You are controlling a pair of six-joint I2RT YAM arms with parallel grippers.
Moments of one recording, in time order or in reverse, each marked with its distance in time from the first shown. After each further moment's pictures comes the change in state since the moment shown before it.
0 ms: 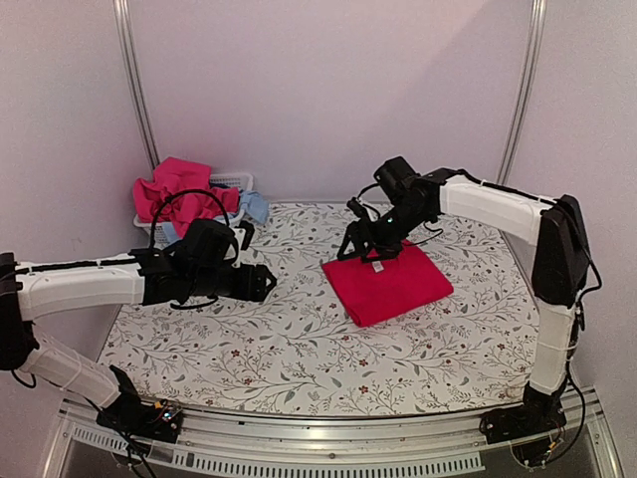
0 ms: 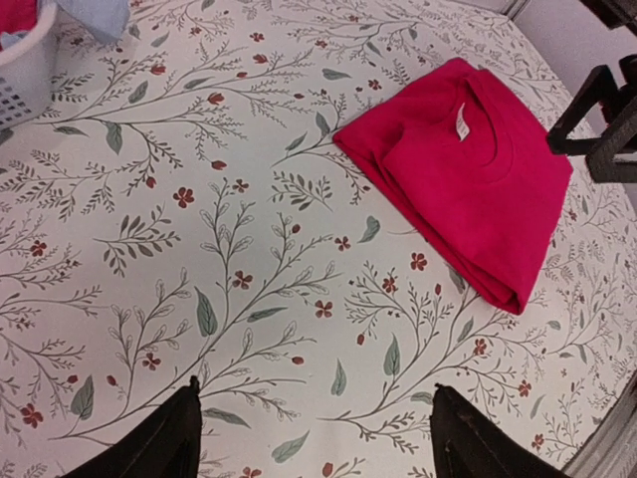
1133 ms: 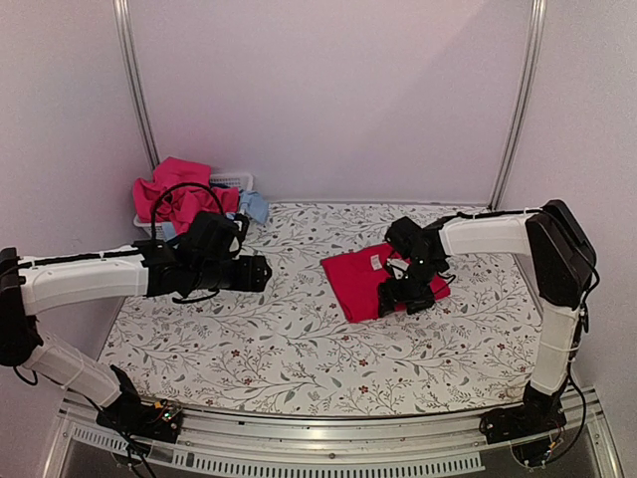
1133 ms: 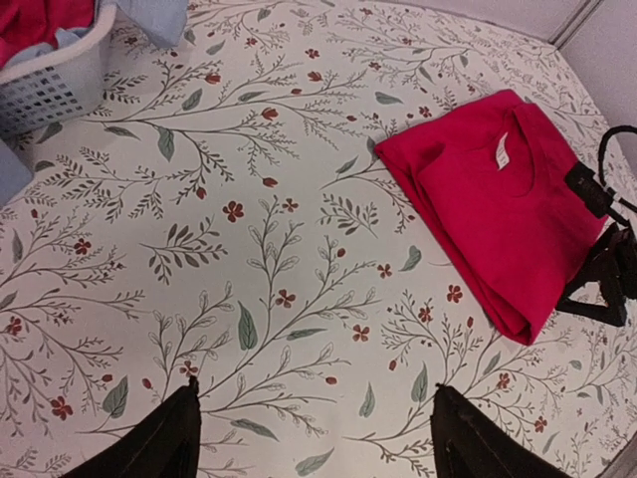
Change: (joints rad) left arm 0.006 0.040 0.065 -0.054 -0.096 -0.050; right arm -0.026 -0.124 -0.494 0.043 0.373 0.089
